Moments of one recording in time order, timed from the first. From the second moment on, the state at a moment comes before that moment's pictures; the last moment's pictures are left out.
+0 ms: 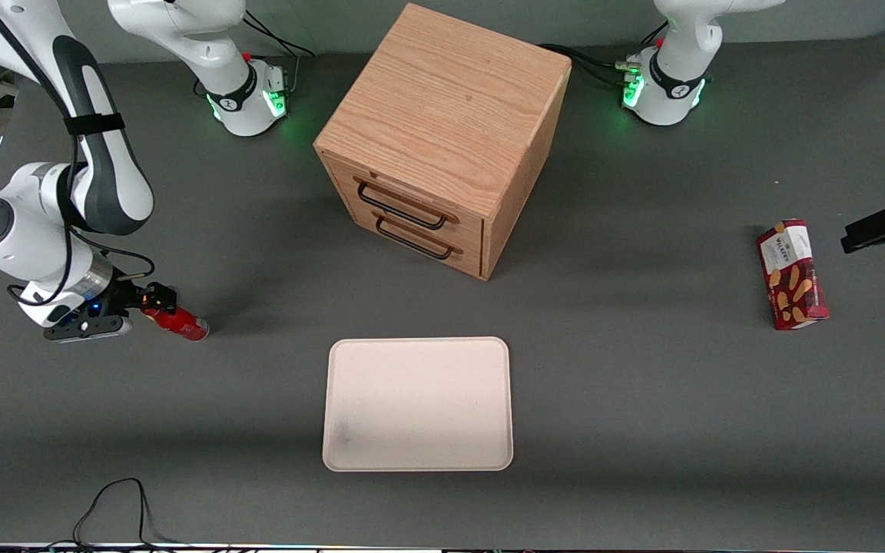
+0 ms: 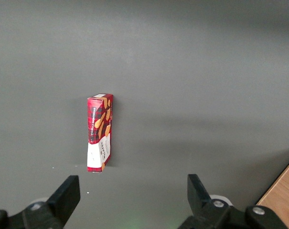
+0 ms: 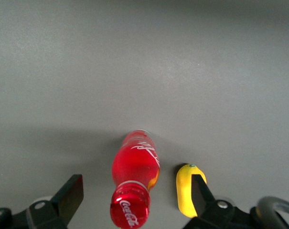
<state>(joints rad) 0.05 0.21 -0.15 -2.12 0.02 2.39 -0.23</state>
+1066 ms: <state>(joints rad) 0.06 0.20 -0.15 -2.07 0.02 2.27 -0.27</state>
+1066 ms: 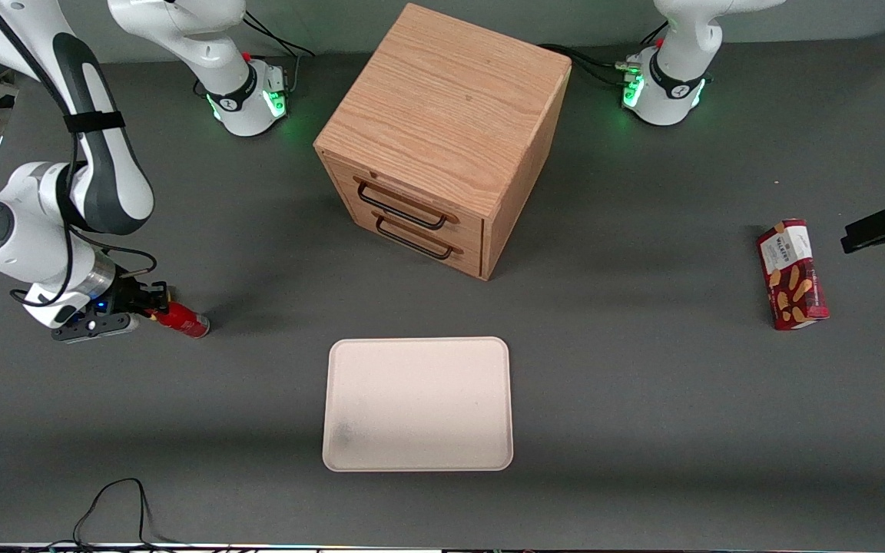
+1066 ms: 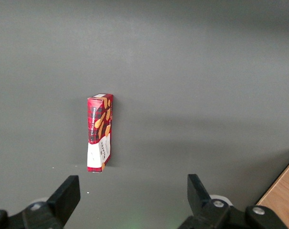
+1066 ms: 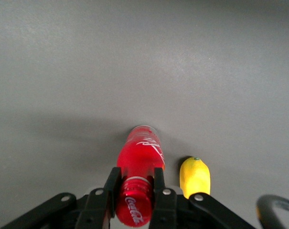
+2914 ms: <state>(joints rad) 0.39 0.59 -0.10 -0.86 0.02 1.50 0.03</state>
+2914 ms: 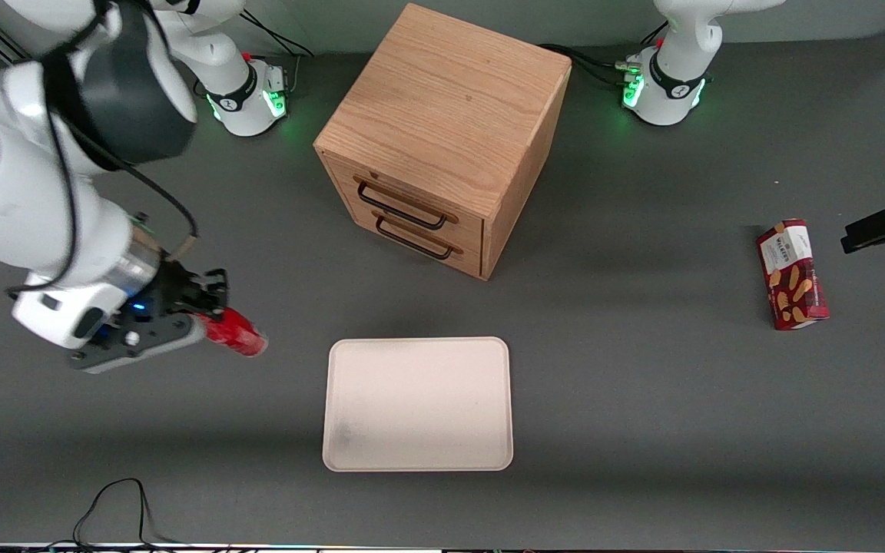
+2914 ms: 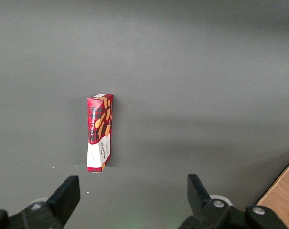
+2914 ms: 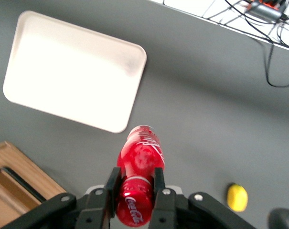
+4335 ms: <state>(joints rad) 0.46 0.86 -0.06 -0.69 0.02 1.71 0.27</state>
